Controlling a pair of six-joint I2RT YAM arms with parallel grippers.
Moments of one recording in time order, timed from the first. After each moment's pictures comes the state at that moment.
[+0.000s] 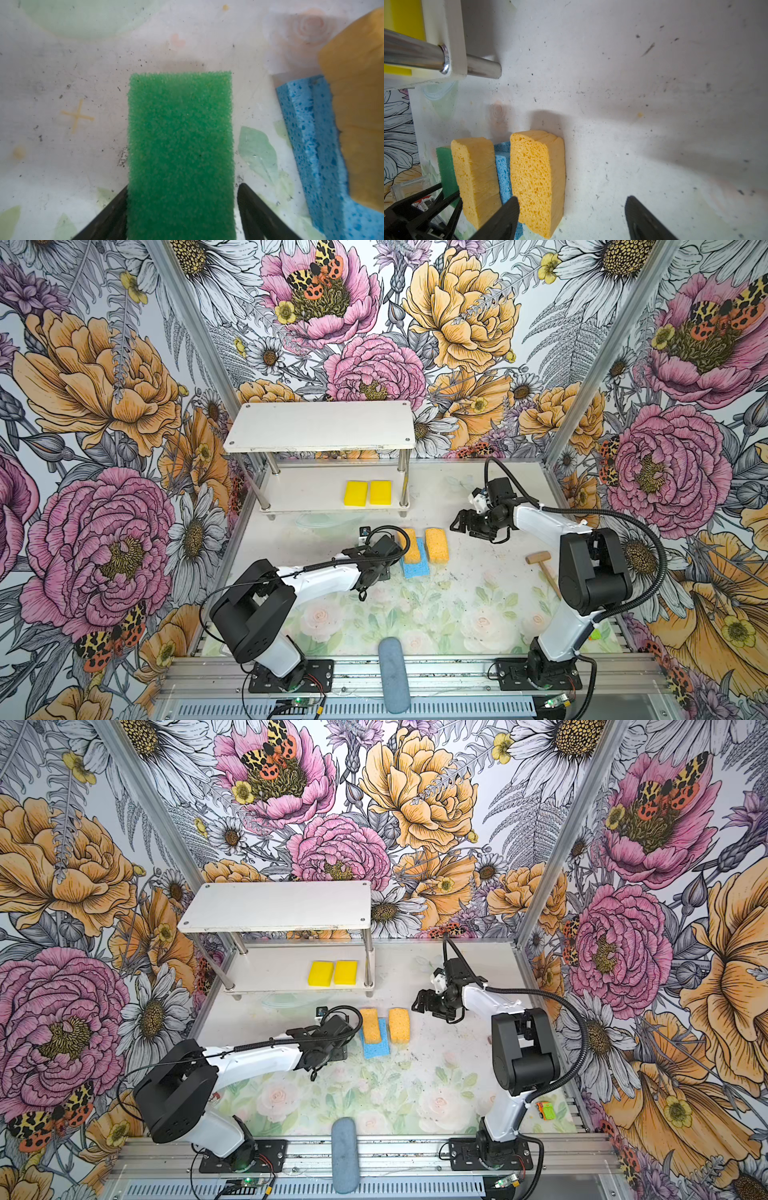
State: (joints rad) left arm -0.81 1.55 0.83 -0.47 -0.45 -0.82; right arm 0.16 1.77 1.18 -0.58 -0.48 0.28
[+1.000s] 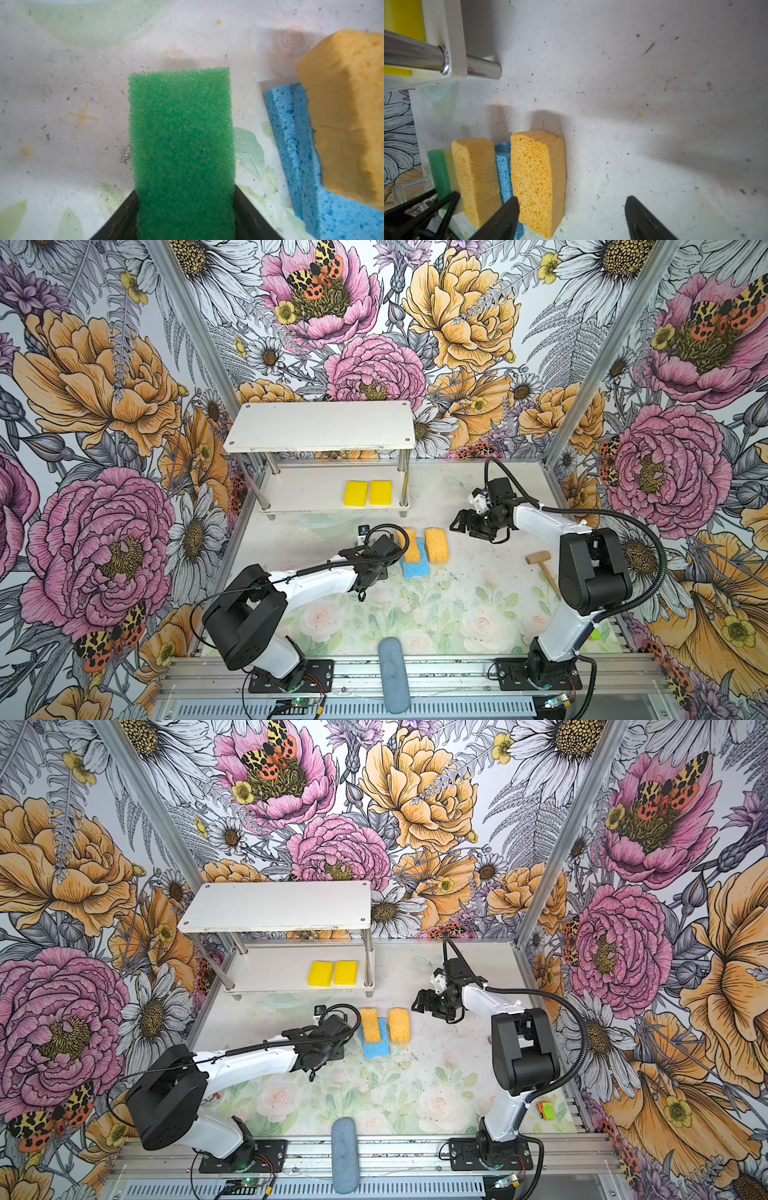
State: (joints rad) left arm -0.81 1.49 0.83 -0.49 -0.46 -0.83; right arm 0.16 1.77 1.18 -0.58 -0.48 0.29
